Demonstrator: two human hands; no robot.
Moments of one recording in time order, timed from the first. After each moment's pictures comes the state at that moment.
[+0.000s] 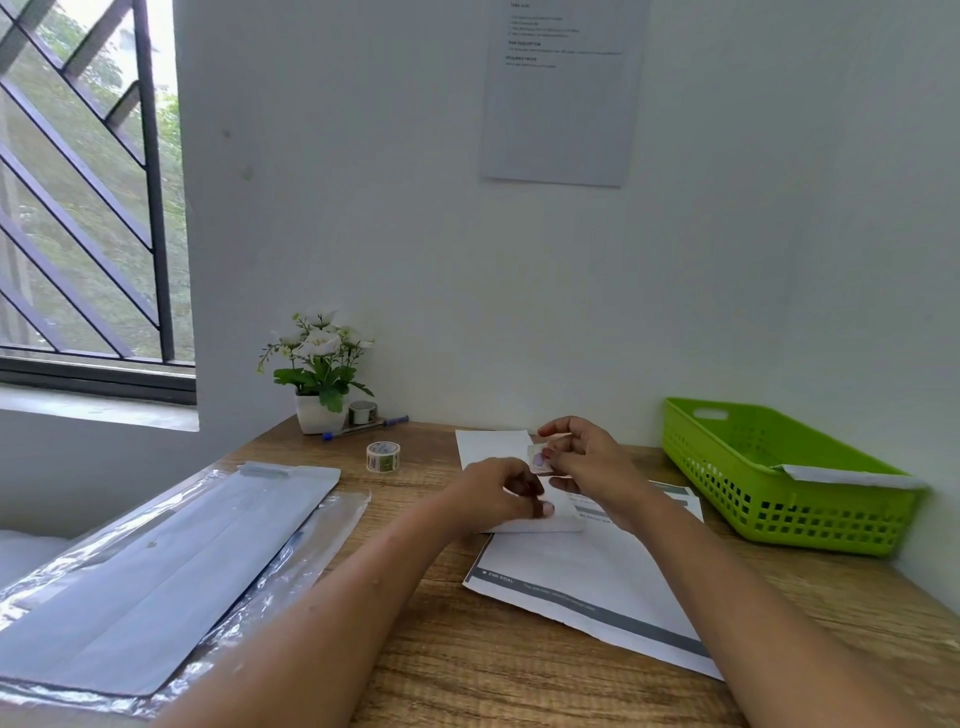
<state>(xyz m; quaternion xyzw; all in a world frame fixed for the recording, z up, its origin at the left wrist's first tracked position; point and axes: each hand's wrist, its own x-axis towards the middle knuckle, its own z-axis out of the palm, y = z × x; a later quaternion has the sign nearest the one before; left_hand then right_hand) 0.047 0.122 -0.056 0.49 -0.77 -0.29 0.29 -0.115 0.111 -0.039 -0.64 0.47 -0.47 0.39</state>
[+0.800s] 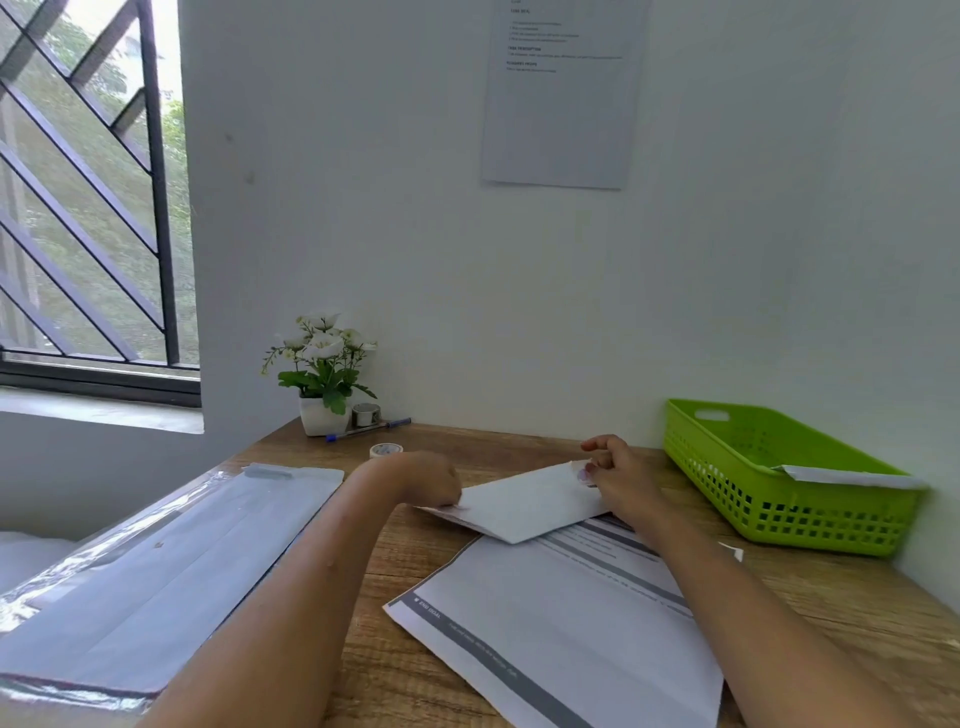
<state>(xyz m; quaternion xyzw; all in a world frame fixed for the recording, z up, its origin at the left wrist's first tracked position) 0.100 0.119 -0.024 0.61 -0.78 -0.13 0.02 -0.145 0.091 -0.063 -0.61 0.57 -0.48 0.28</state>
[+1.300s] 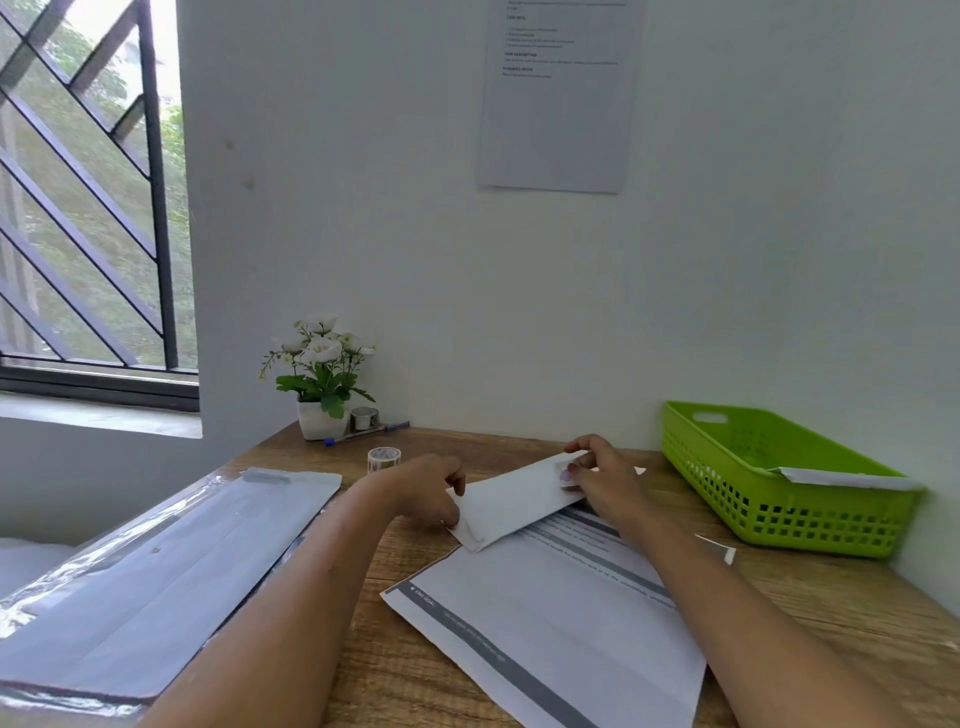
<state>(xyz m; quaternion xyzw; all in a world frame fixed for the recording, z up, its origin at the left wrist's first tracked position) 0.105 0.108 -0.040 0.58 -0.79 -0.15 0.09 -0.129 0.097 -0.059 -0.61 0.56 -0.49 0.28</state>
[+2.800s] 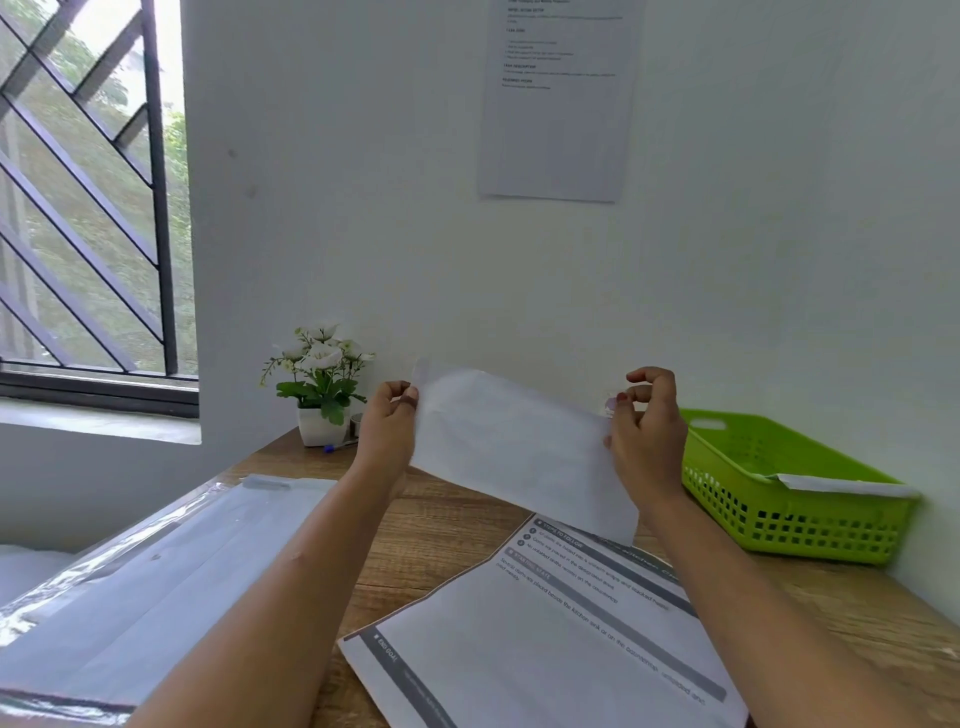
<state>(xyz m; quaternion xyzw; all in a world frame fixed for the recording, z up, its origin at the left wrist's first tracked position) 0.112 0.105 -0.020 0.41 -0.45 -0.38 0.70 -0.132 0.113 -0.014 -0.56 0.45 -0.70 0.01</state>
